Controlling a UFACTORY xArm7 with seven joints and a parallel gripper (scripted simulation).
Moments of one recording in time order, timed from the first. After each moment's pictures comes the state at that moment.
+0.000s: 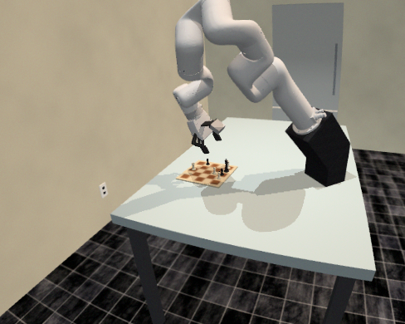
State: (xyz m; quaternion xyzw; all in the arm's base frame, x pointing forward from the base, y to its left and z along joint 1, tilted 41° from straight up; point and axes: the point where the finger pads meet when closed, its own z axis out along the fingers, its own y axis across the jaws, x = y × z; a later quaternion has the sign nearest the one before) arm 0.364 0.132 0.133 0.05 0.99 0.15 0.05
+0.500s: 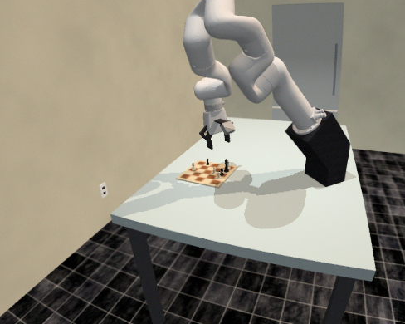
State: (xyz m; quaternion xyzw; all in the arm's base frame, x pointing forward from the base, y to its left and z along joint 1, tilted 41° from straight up) arm 0.353 0.107 0.111 0.19 0.93 0.29 0.12
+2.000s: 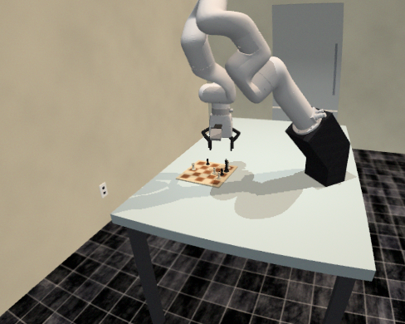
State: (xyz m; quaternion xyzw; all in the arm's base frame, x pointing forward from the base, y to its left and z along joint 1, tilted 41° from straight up) arm 0.359 0.114 0.088 0.49 0.79 0.37 0.03
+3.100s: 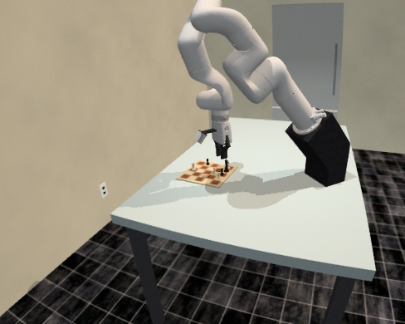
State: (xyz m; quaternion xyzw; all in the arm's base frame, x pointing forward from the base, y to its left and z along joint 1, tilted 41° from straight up) arm 0.366 0.127 0.067 0.80 0.49 0.33 -0.14
